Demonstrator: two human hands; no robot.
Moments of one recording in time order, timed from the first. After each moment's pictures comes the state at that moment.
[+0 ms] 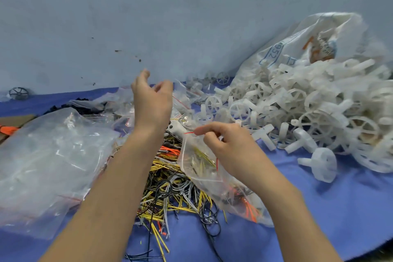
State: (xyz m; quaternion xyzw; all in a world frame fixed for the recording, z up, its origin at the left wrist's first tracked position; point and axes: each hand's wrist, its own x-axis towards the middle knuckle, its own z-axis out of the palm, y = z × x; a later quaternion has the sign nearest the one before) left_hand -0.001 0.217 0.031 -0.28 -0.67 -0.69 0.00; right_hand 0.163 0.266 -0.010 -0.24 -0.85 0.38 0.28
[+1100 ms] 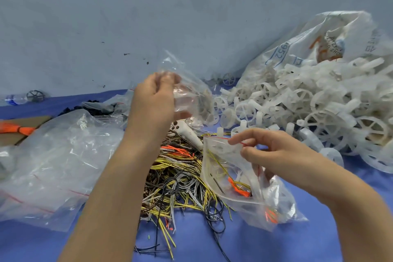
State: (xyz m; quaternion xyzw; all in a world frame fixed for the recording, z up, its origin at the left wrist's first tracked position) left_hand 0.046 0.169 0.060 -0.34 -0.62 -0.70 -0.10; right_hand 0.230 0.292 -0.007 -0.17 -0.78 0.57 0.19
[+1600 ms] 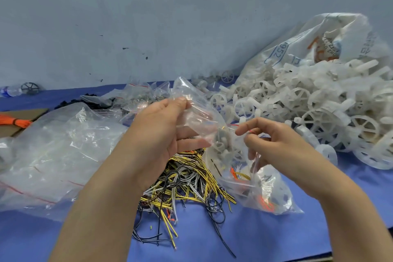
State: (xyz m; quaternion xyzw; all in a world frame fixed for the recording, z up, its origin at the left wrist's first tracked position) left_hand 0.070 0.129 0.053 -0.29 -0.53 -0.70 -0.37; right_hand 0.224 0.276 -0.001 -0.21 -0.75 0.56 0.27
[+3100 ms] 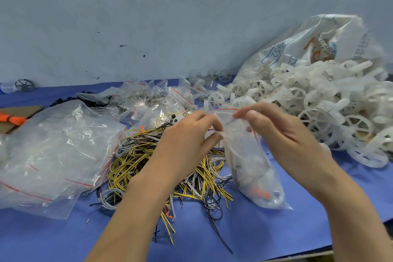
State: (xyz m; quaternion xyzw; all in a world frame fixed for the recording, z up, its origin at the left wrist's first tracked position) left_hand 0.059 0.164 -0.004 -0.61 -0.74 -0.27 0.11; right_hand 0.235 0.256 0.020 -0.17 -0.82 0.40 0.37
